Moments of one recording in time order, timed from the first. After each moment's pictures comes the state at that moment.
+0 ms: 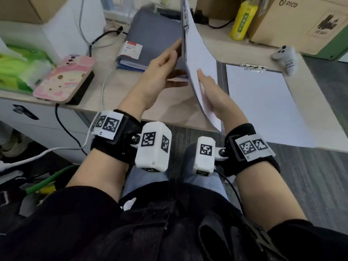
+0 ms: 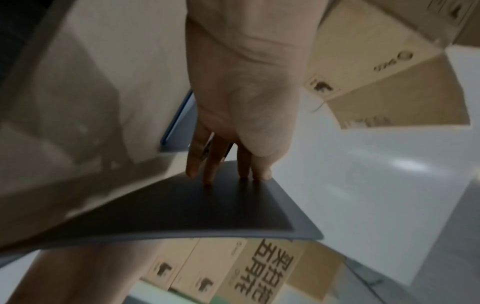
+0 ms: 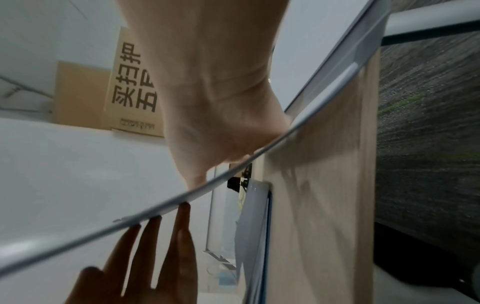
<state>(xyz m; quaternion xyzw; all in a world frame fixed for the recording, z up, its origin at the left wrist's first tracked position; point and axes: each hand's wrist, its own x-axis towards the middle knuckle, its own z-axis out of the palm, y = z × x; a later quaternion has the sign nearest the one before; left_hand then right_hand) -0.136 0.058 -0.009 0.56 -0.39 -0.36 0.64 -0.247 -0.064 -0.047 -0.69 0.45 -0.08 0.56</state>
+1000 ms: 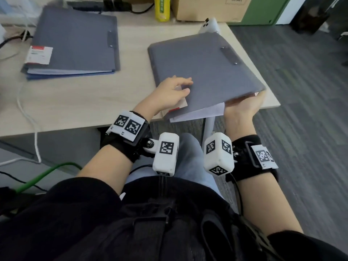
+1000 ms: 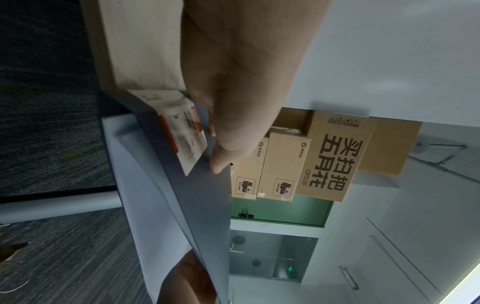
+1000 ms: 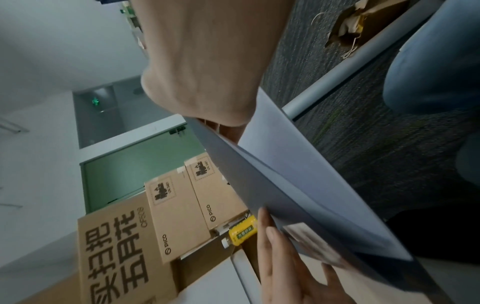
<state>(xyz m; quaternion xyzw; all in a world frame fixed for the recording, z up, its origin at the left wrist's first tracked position) -0.279 -0.054 -0.052 0.65 -0.58 -0.36 0.33 -0.444 -0.106 -0.055 -0.09 0.33 -0.67 0.65</state>
